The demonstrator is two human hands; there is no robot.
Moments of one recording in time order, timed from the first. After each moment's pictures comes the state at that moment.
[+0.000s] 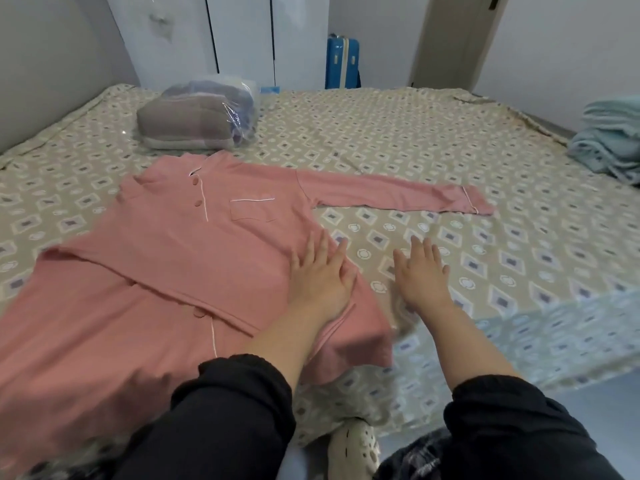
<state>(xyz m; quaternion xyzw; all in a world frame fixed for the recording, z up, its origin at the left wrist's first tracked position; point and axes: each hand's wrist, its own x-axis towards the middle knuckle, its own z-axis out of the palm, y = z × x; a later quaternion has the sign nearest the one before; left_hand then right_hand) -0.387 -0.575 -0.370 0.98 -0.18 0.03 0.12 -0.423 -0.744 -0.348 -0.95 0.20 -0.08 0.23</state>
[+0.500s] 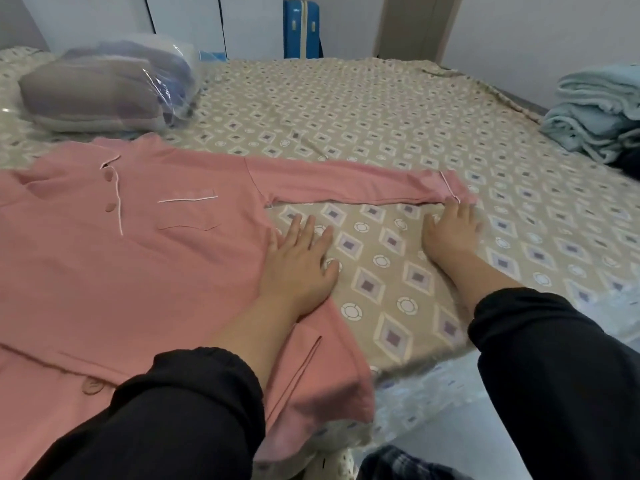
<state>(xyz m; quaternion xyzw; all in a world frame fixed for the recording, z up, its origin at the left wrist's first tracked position) -0.320 -0.613 -0.381 0.96 -0.26 0.06 0.12 -0.329 -0.883 -0.365 -0.93 0.31 -0.15 0.14</state>
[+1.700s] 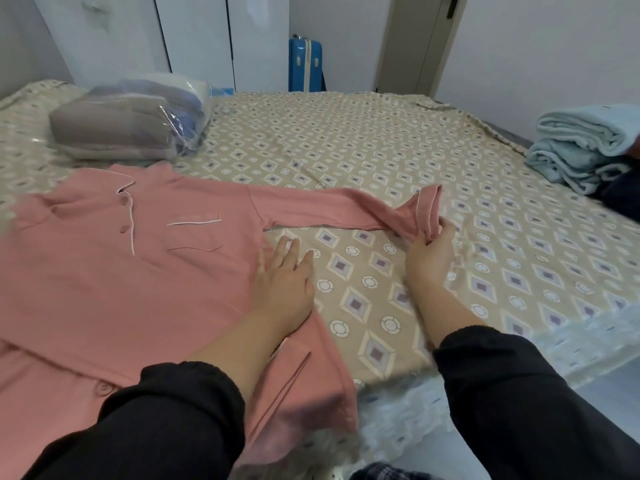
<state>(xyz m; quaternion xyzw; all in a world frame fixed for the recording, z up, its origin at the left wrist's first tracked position) -0.332 -0.600 -0.365 0.97 -0.23 0.07 0.10 -0.335 -0.842 -0.352 -0.73 0.30 -0.39 0.47</state>
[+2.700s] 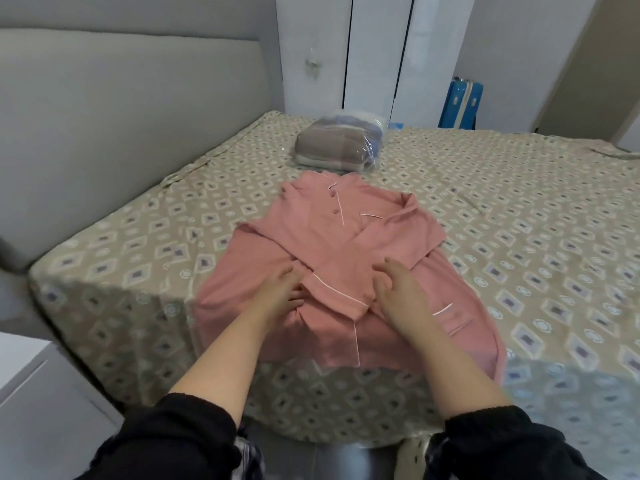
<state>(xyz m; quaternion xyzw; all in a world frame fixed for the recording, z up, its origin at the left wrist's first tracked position) -0.473 -0.323 -0.337 0.63 0.18 -0.04 0.76 -0.470 -0.530 -0.309 -0.92 -0.10 -0.10 0.36</state>
